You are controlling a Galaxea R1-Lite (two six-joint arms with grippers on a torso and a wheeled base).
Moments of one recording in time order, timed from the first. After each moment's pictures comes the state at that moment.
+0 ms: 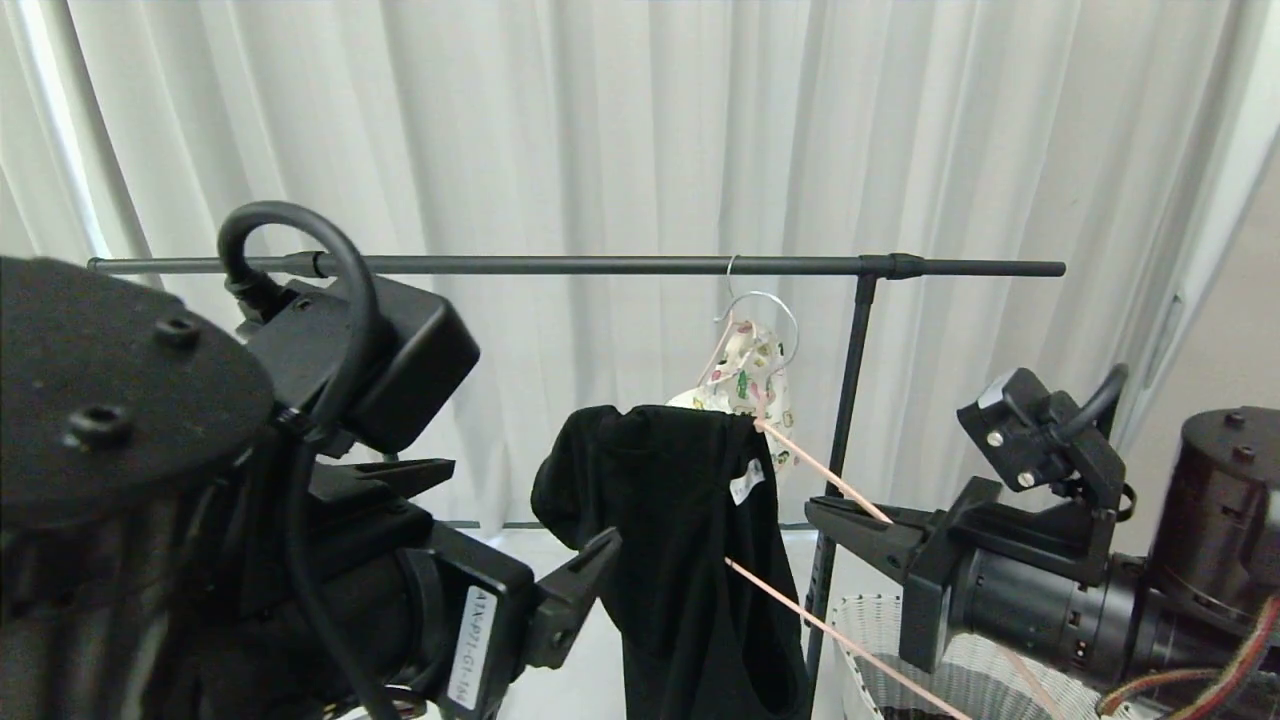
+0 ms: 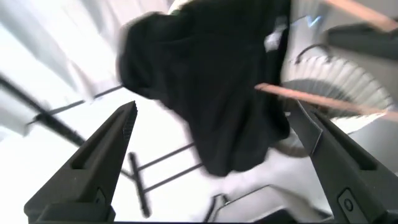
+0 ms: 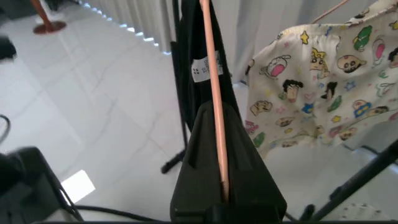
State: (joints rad) left arm -1.08 1.33 -1.00 0.28 0.62 -0.22; right arm 0.91 1.46 -0.52 -0.76 0.00 0.14
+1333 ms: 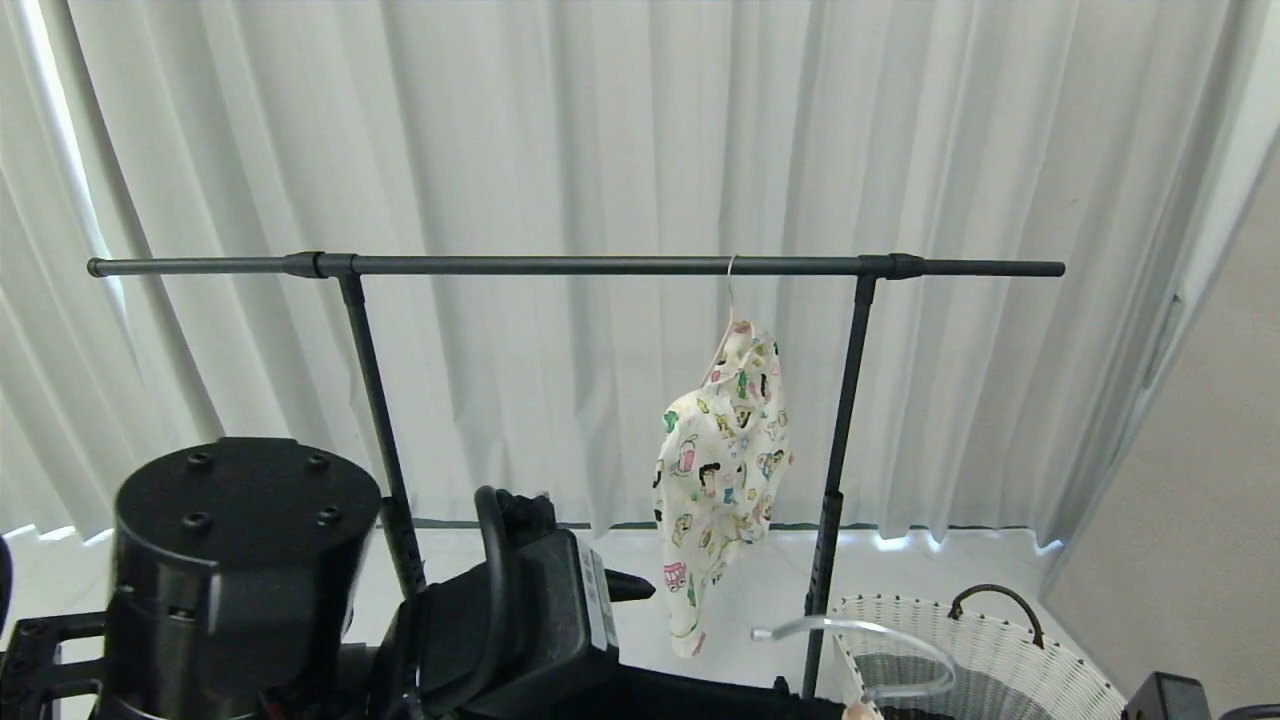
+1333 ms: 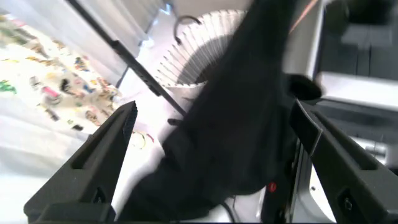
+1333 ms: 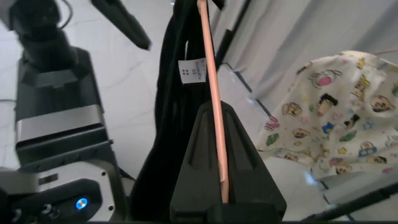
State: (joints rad) left arm -0.87 1.40 -0.63 -0.25 -0.31 0.39; right arm 1.14 1.13 -0.19 -0.78 0.09 -0.14
